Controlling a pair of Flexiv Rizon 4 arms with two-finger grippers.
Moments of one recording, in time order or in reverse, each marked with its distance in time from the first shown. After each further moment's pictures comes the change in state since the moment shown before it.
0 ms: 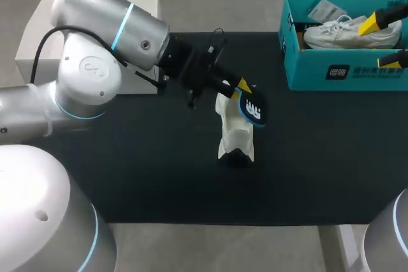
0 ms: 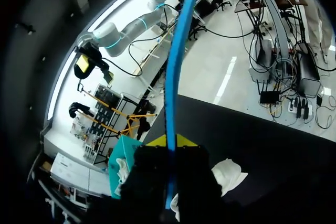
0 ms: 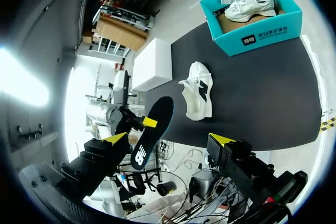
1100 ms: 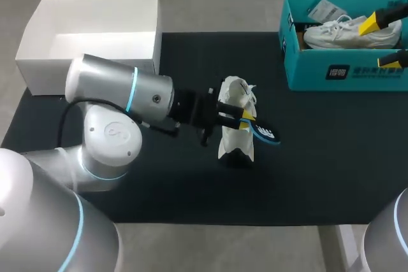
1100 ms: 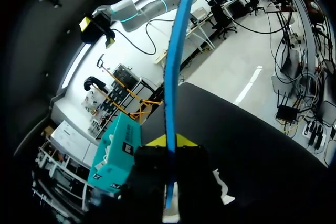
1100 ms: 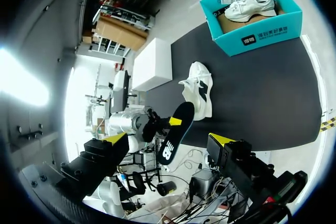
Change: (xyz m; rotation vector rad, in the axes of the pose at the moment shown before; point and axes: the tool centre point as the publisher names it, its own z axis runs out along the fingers) left arm 0.059 0.047 0.059 -0.052 -0.184 -0.238; right arm 0.000 0.001 0.000 0.002 0.000 0.000
